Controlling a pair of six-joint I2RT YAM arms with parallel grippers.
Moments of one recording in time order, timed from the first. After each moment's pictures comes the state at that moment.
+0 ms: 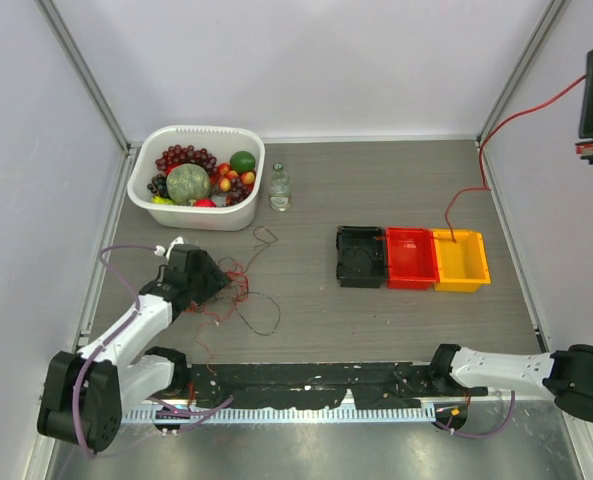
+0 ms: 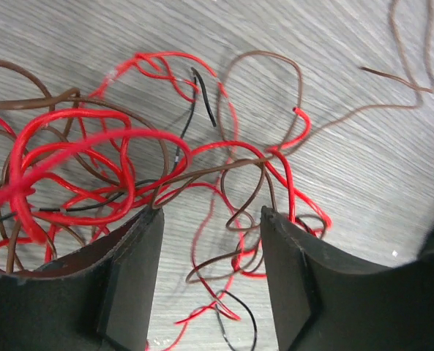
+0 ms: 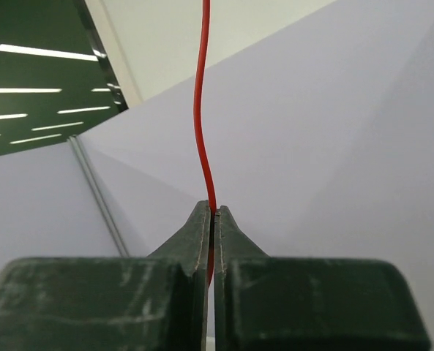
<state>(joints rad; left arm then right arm) -0.24 1.05 0.42 -0.27 -0.05 -0.85 1.00 1.02 2.09 -0.18 0.60 -0.12</state>
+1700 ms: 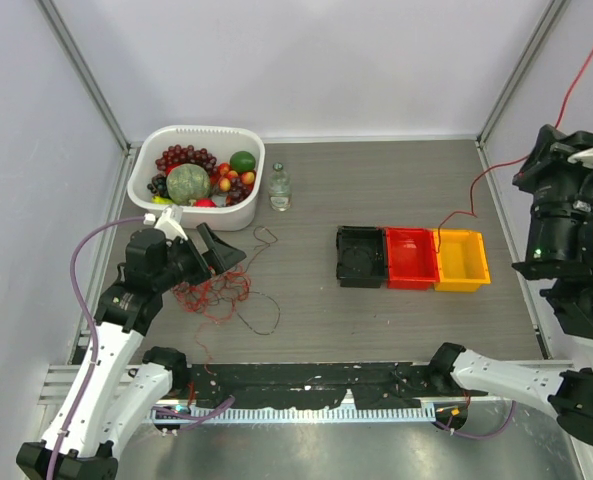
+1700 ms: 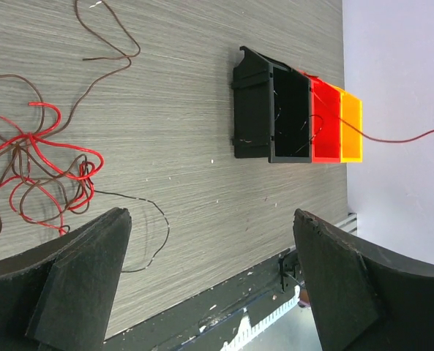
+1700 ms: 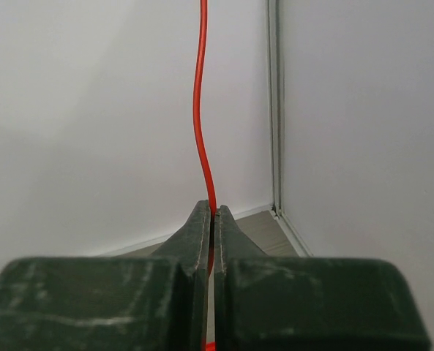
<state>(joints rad) -0.24 0.68 0.76 -0.57 0.34 -0.73 0.85 0.92 1.68 -0.22 1.11 -0.36</state>
